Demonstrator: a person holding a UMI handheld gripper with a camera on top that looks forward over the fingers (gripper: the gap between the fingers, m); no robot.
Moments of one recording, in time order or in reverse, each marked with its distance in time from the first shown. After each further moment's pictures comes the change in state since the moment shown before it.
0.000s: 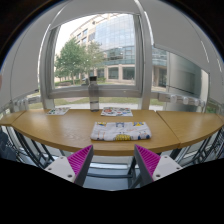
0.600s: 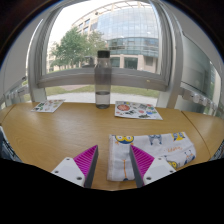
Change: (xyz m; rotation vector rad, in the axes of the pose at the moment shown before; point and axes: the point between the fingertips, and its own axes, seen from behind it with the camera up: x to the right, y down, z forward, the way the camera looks) arm -0.083 -0.009 0.231 -0.117 0.017 -0.043
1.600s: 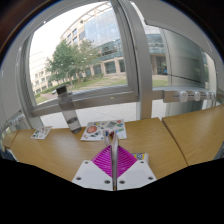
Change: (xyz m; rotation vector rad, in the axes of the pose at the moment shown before) arm 0.171 -0.080 -0.029 0.051 -0.071 0.184
